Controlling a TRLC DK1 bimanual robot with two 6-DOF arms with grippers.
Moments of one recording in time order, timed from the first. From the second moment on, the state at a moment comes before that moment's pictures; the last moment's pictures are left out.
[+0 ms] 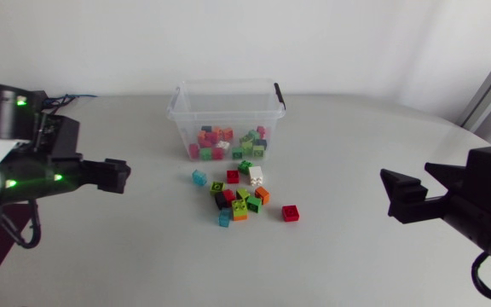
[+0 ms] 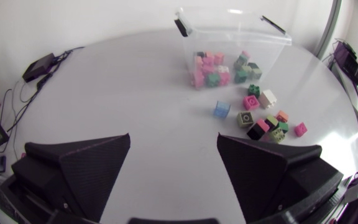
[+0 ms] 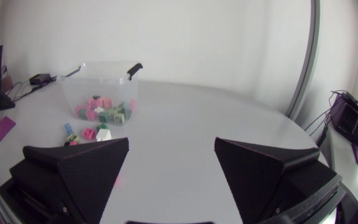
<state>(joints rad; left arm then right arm) -0.21 1.09 0.74 -0.42 -0.07 -0.01 0.26 0.56 0.44 -0.27 0.15 0.02</state>
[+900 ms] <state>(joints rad) -0.37 1.93 1.25 -0.46 -0.02 0.05 0.40 0.94 0.69 -0.76 -0.09 -0.01</state>
